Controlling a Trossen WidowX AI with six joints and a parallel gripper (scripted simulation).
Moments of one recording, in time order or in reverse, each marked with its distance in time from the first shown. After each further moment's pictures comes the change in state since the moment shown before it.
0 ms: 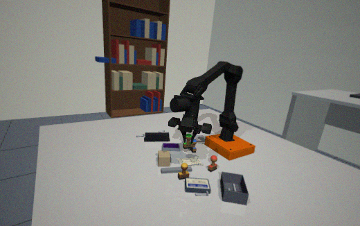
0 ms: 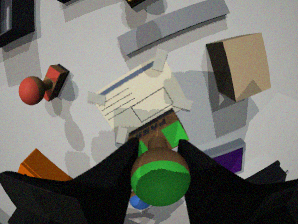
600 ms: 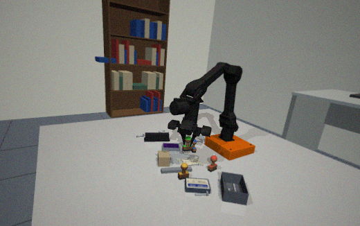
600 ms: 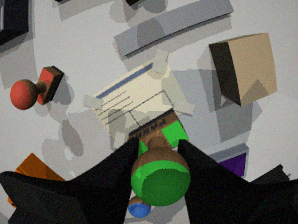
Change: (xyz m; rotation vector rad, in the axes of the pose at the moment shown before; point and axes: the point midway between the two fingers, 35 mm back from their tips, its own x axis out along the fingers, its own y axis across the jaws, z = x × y) arm 0.012 0.000 0.001 -0.001 -0.002 -0.001
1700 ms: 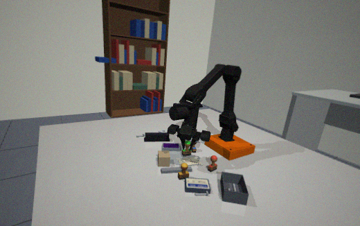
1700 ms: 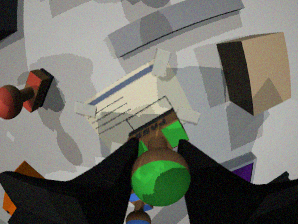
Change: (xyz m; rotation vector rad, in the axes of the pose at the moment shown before) arm 0.022 0.000 0.000 0.000 -0.005 -0.001
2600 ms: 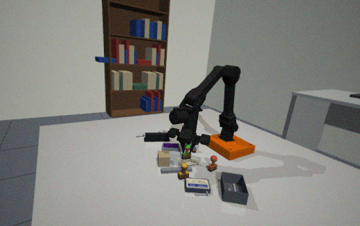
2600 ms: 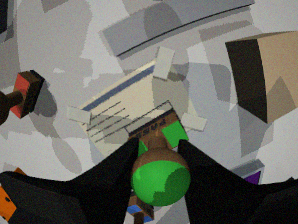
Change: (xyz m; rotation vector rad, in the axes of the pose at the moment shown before) arm 0.018 0.001 -0.001 0.000 -0.004 -0.001
